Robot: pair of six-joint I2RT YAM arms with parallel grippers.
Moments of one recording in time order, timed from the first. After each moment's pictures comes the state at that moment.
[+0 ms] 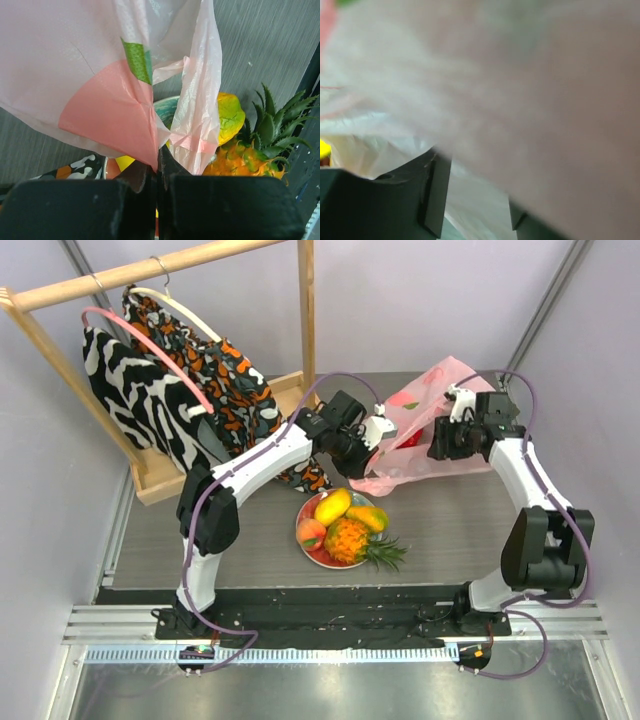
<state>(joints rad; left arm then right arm) -0.77 2.02 1.86 -0.82 0.40 0.25 -0.07 1.49 1.17 -0.56 -0.36 -0.15</state>
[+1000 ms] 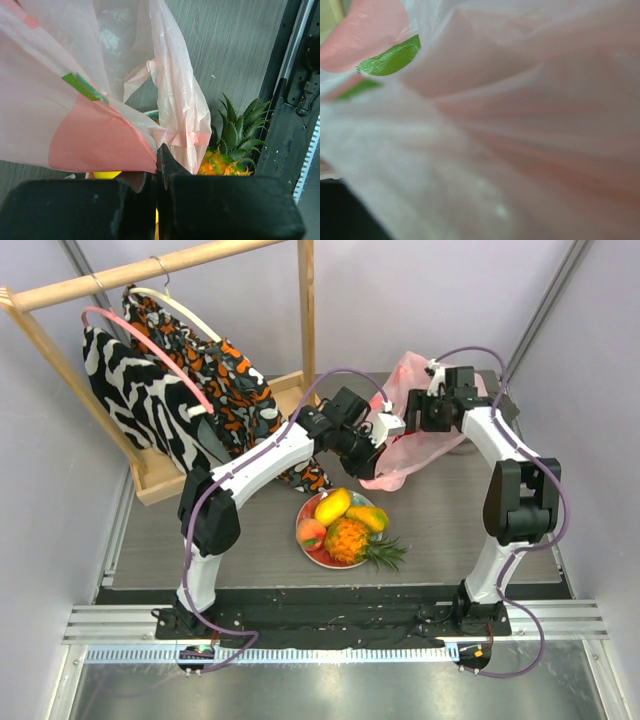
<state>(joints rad) -0.79 2.02 1.92 -0.81 0.51 0.22 0.05 1.83 1.48 -0.46 -0.30 0.07</state>
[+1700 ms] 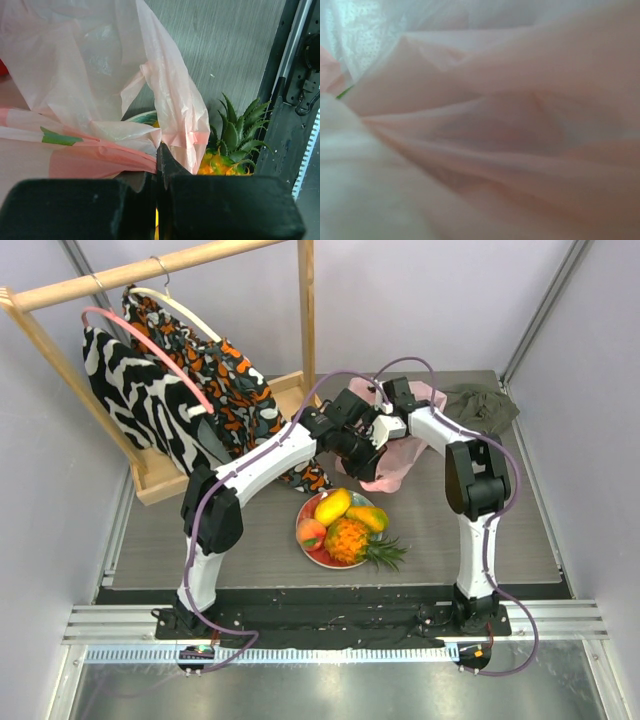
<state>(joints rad) -0.79 2.05 1.93 -0.81 0.53 0.22 0.27 2.13 1.64 -0.42 -0.13 0.02</state>
